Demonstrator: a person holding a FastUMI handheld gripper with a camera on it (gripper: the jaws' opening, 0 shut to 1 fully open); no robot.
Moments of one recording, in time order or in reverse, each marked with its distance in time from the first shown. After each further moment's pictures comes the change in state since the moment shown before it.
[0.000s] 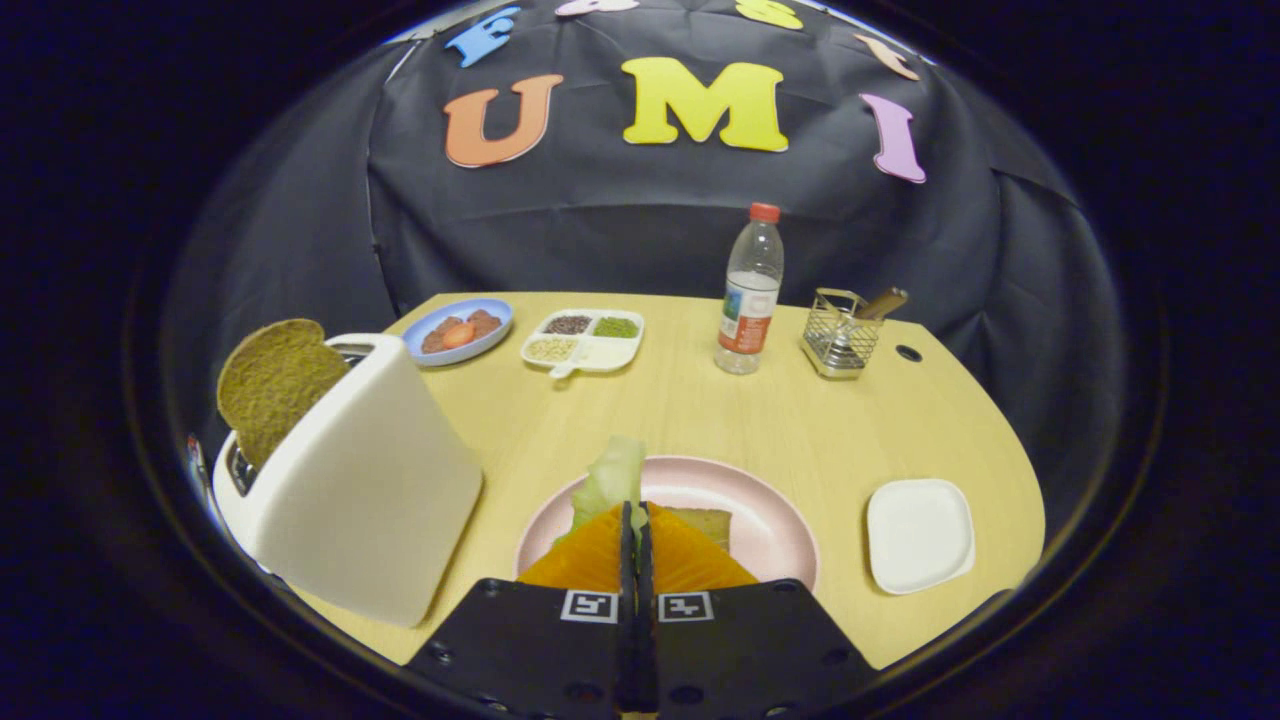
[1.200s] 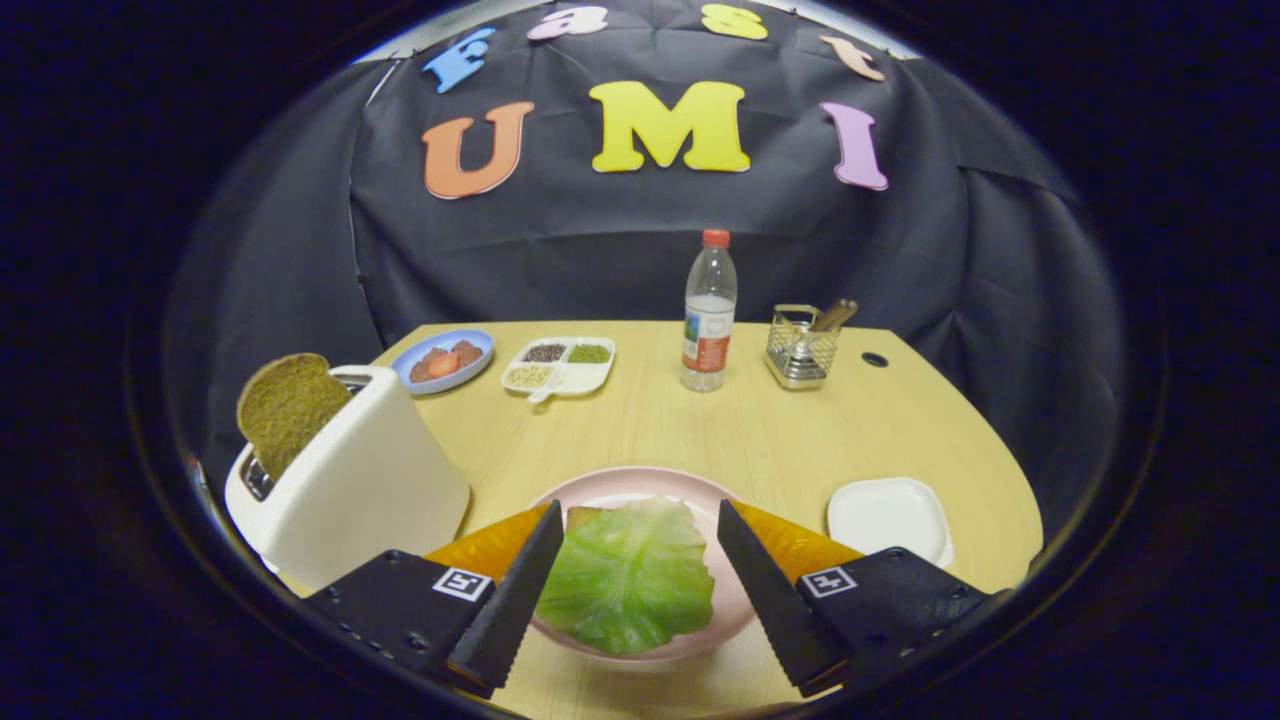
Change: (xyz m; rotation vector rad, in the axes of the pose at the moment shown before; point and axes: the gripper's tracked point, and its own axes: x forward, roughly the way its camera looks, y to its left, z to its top) arm -0.051 -0.018 0.012 0.052 -0.116 -0.035
